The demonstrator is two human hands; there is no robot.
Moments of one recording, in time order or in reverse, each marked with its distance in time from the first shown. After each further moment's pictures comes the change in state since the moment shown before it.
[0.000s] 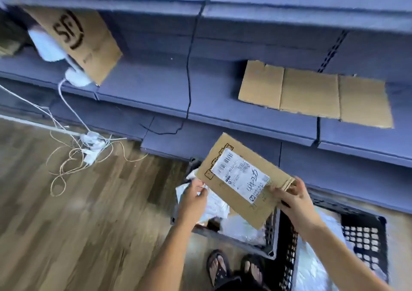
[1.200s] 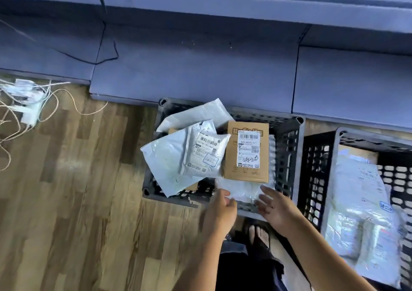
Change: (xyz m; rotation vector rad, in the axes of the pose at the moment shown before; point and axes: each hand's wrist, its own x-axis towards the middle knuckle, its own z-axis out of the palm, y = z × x) left_hand 0.108 -0.200 0.182 0.292 -0.362 -0.222; right_hand 0.143 0.265 -0.034 0.269 0.331 0.745
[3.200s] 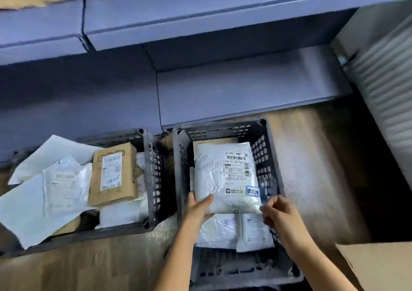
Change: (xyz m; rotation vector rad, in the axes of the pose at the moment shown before) left_hand -0.024 0.117 0.342 -0.621 -0.164 0.008; right_hand -0.038 -0.081 -0.417 -0.156 0.012 -0.607
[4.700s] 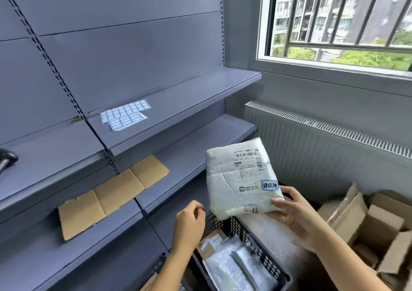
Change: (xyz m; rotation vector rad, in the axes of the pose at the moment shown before) left_hand -0.444 0.268 -0.063 1.107 -0.254 1.242; right_hand -0.455 -0.198 0.047 0.751 0.242 -0.530
